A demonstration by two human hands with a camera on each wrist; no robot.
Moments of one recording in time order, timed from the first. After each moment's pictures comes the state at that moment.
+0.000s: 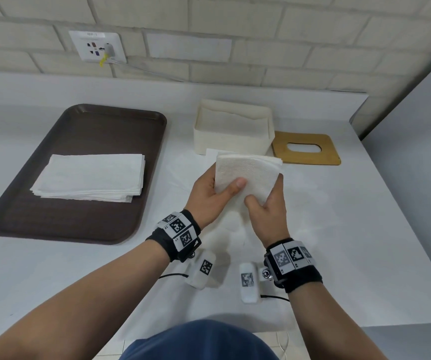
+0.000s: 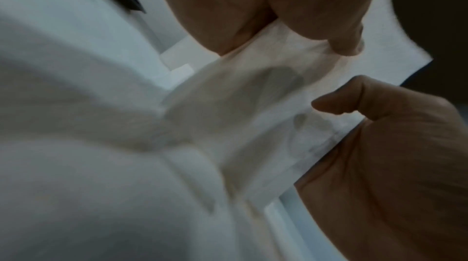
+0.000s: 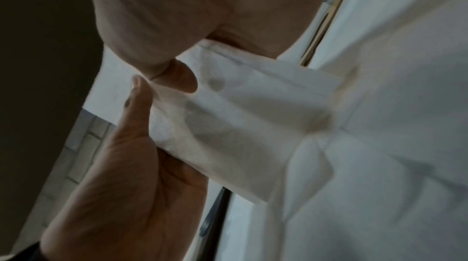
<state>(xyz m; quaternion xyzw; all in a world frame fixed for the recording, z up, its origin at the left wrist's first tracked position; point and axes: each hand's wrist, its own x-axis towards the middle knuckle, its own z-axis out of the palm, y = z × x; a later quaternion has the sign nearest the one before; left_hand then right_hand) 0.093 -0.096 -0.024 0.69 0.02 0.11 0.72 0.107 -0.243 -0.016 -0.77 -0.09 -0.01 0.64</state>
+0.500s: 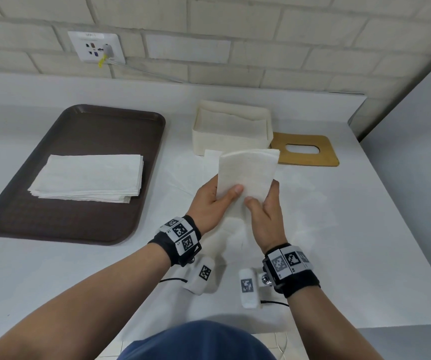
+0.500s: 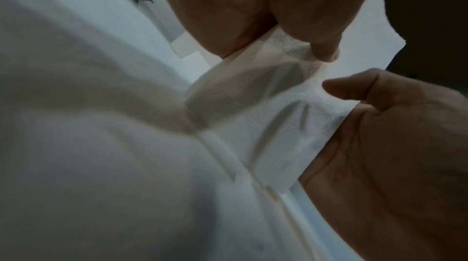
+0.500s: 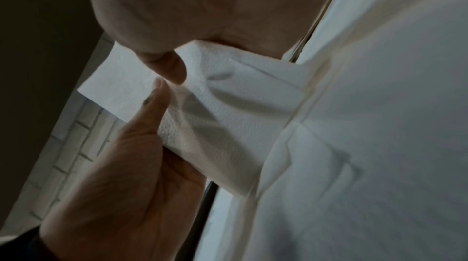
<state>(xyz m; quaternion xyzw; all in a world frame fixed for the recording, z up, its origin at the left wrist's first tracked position) 0.093 -0.100 -0.045 0.72 0.03 0.07 0.69 0.104 -0.248 -0.026 -0.75 -0.06 0.03 0.65</state>
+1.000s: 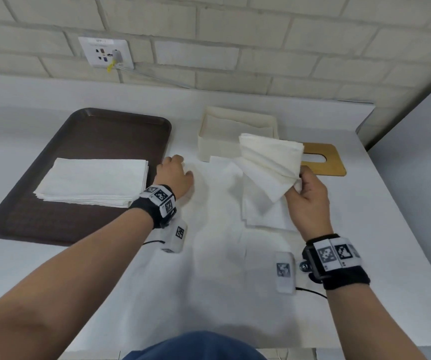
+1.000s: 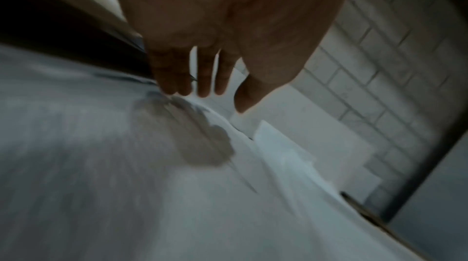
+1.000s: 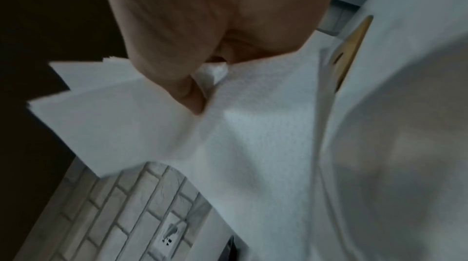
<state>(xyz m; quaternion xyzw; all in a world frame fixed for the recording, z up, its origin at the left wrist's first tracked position) 0.160 0.004 -0.054 0.92 0.24 0.00 0.31 0.154 -0.288 0.017 -0.82 -0.10 -0.04 0.57</state>
